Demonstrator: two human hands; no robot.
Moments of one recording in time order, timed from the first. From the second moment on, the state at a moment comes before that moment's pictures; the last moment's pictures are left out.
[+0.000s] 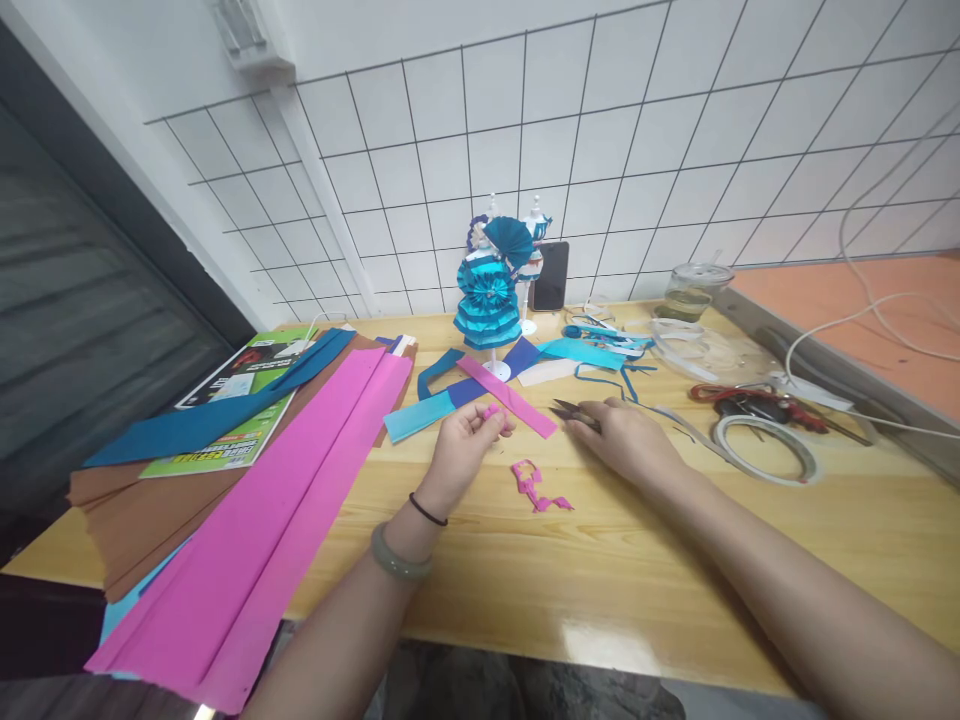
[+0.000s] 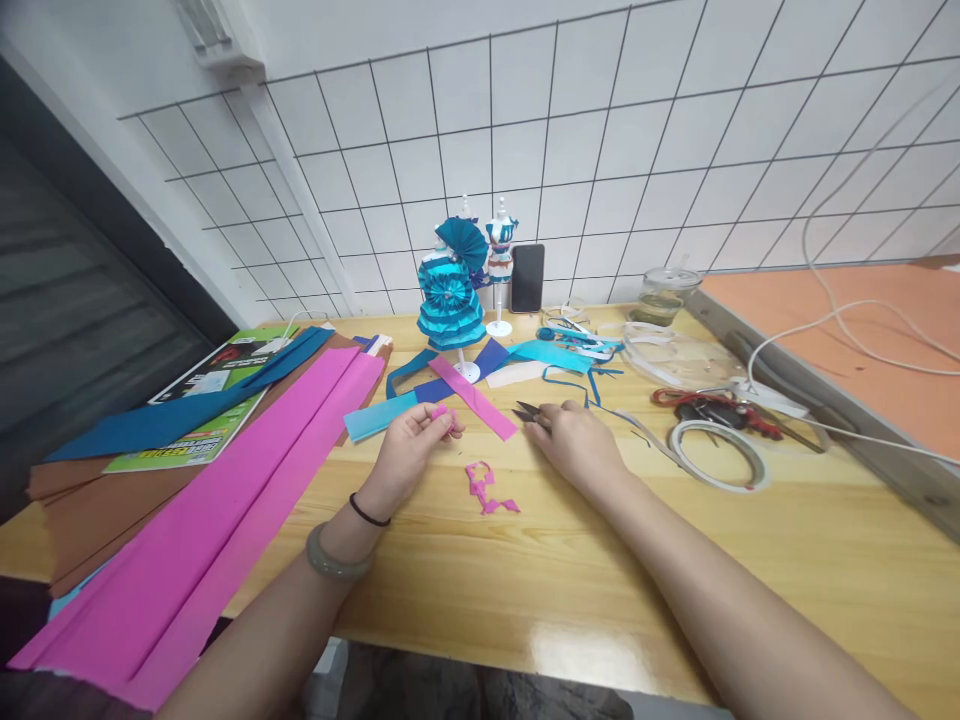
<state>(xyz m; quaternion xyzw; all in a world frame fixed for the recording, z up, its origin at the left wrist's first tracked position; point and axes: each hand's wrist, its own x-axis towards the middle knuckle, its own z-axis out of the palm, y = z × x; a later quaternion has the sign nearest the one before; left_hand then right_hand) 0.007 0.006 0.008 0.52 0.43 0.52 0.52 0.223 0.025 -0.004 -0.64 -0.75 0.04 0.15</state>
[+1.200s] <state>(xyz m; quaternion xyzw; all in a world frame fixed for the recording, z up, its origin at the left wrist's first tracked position) 0.002 0.002 -0.004 0.61 0.42 0.37 0.55 0.166 0.008 -0.015 -0.36 -0.35 0.69 0.53</state>
